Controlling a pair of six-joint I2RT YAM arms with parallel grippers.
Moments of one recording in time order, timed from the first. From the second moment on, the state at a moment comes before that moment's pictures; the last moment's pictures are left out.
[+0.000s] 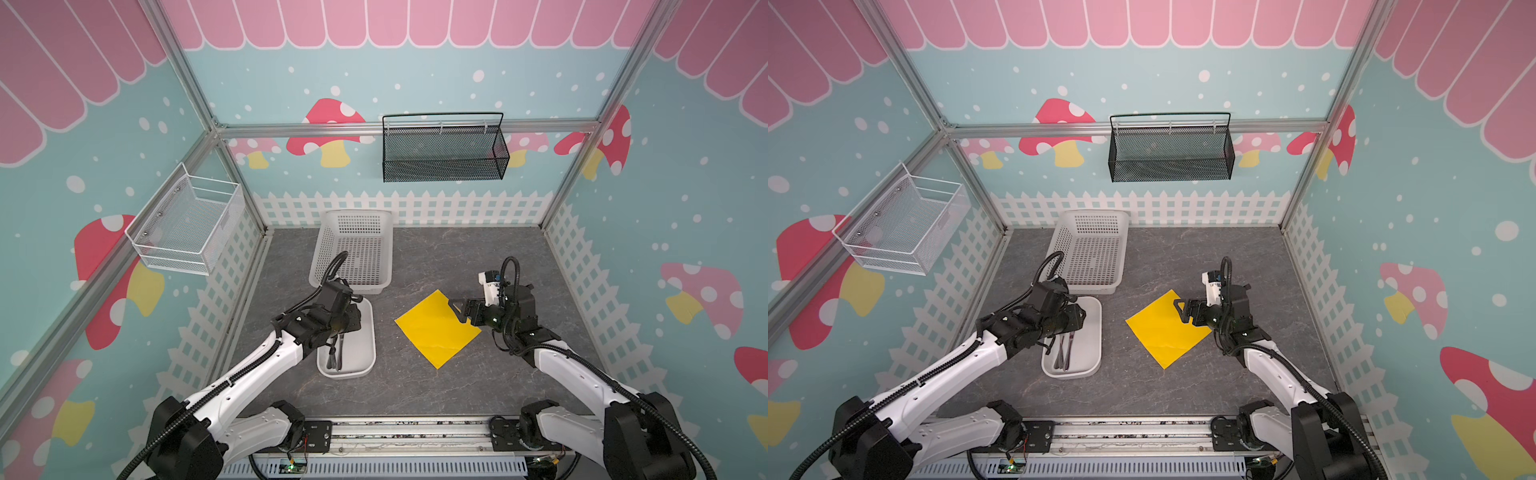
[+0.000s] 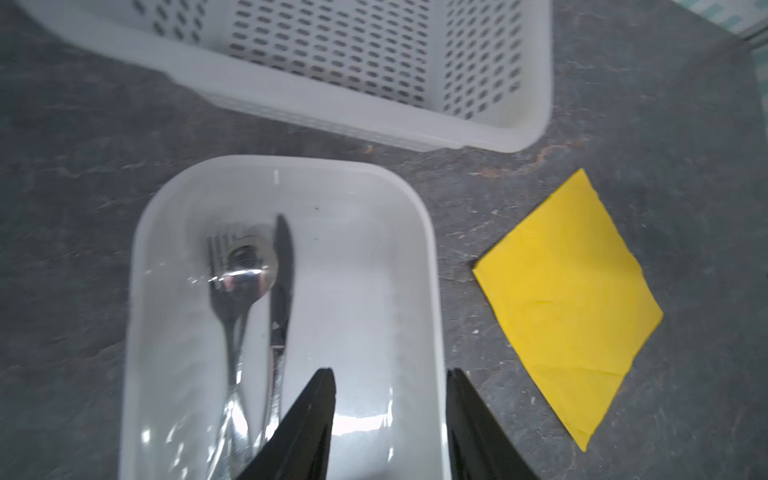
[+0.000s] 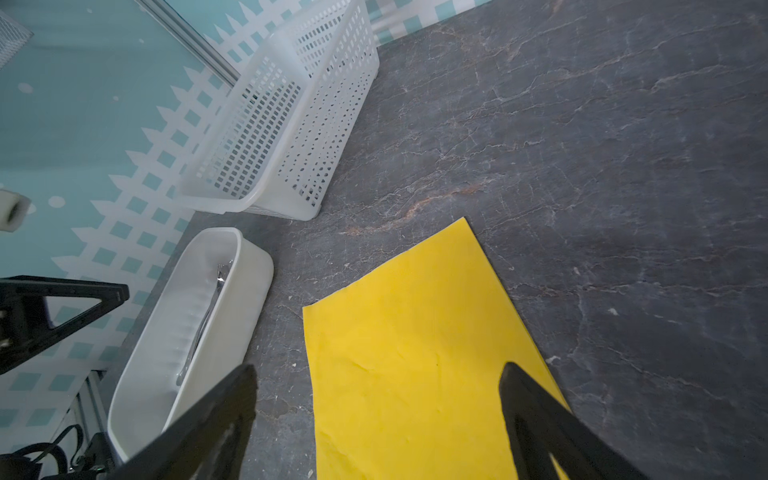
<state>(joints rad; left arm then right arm) -0.49 1.12 0.83 -0.64 -0.10 -0.66 0.25 1.13 0.51 0.11 -0.43 0.41</state>
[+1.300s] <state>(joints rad) -0.37 1.56 0.90 -0.84 0.05 -0.51 0.25 1.19 0.58 0.05 -0.45 0.38</state>
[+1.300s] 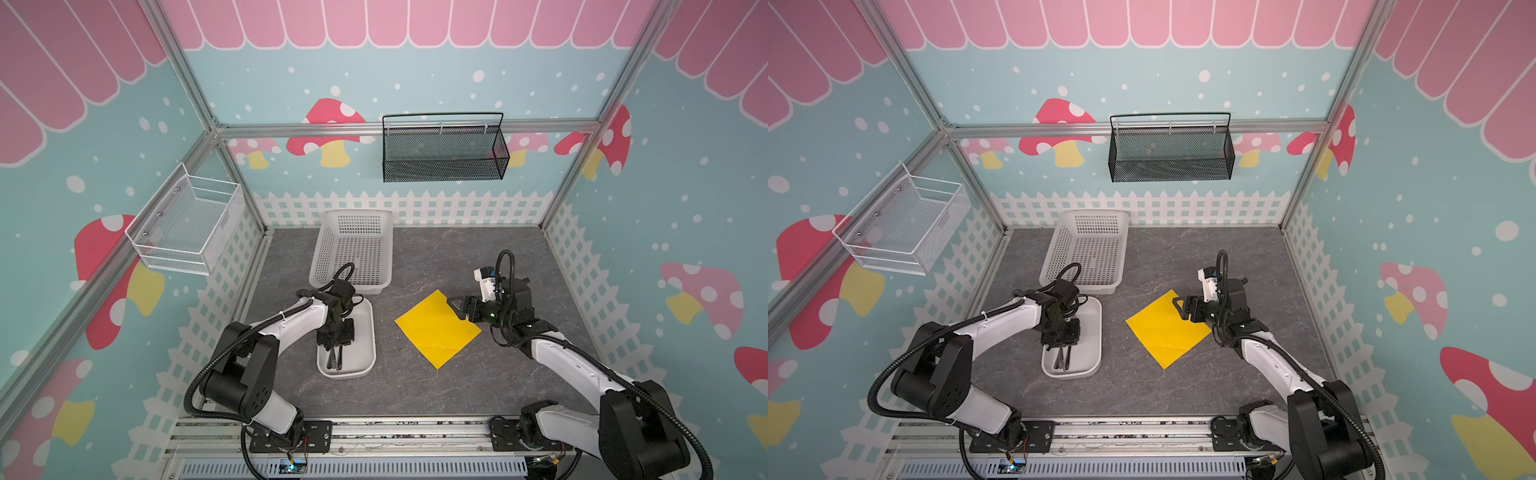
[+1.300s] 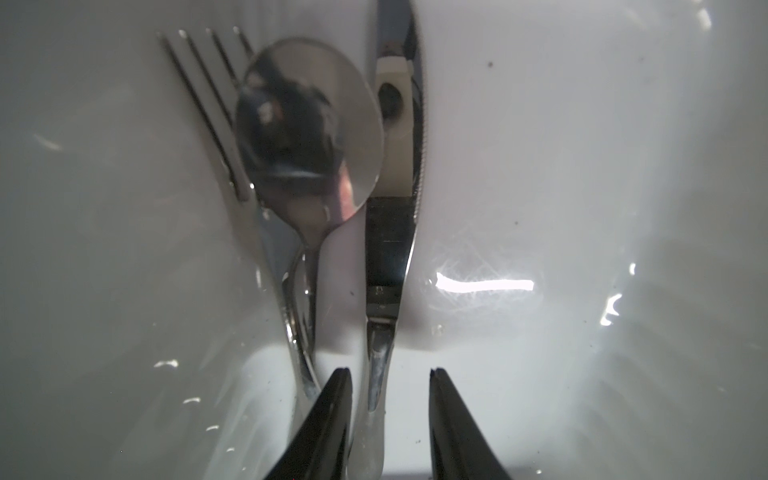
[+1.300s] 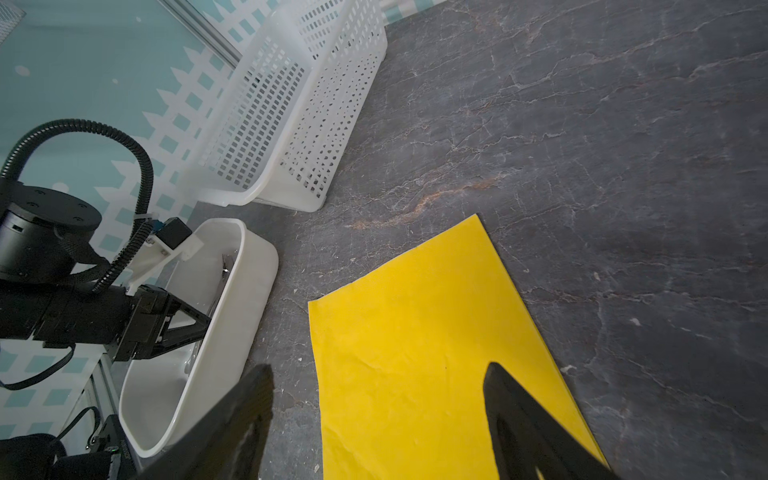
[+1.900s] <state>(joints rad) -0.47 1.63 0.92 -0.84 0.08 -0.46 0.25 1.19 0.58 0.02 -0.35 0.39</state>
